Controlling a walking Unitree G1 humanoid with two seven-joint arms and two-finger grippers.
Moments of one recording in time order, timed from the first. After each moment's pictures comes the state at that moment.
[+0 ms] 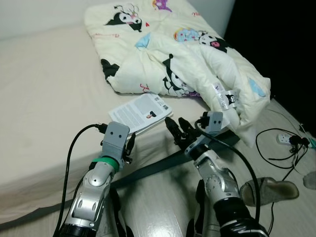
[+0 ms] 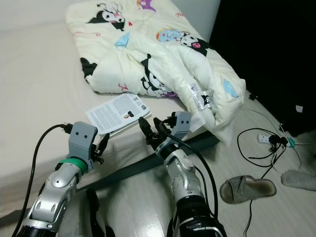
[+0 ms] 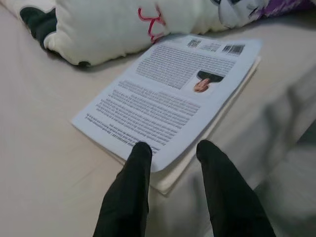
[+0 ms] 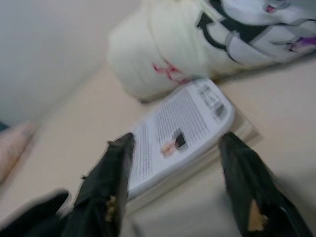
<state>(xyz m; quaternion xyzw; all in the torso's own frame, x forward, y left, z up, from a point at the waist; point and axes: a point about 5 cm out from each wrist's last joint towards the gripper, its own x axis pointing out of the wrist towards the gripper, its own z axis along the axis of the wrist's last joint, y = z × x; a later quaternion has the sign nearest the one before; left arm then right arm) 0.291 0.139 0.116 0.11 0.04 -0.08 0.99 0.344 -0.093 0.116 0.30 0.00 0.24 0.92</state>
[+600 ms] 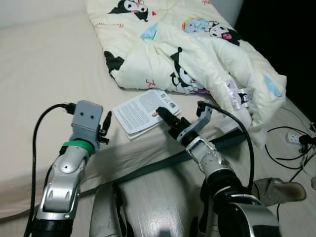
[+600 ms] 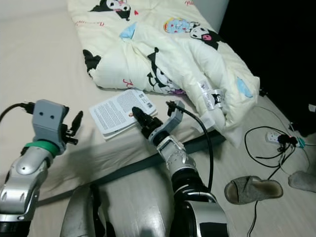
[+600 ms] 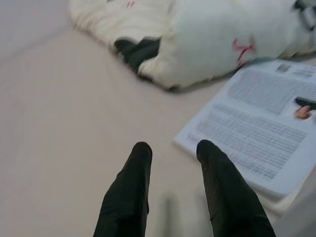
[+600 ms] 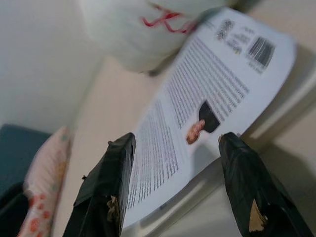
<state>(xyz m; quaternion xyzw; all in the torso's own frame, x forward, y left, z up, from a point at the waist) 0.286 0.192 0.171 0.15 -0.02 -0.03 0.99 0.360 -0.071 0.106 0.42 0.09 0.22 0.88</state>
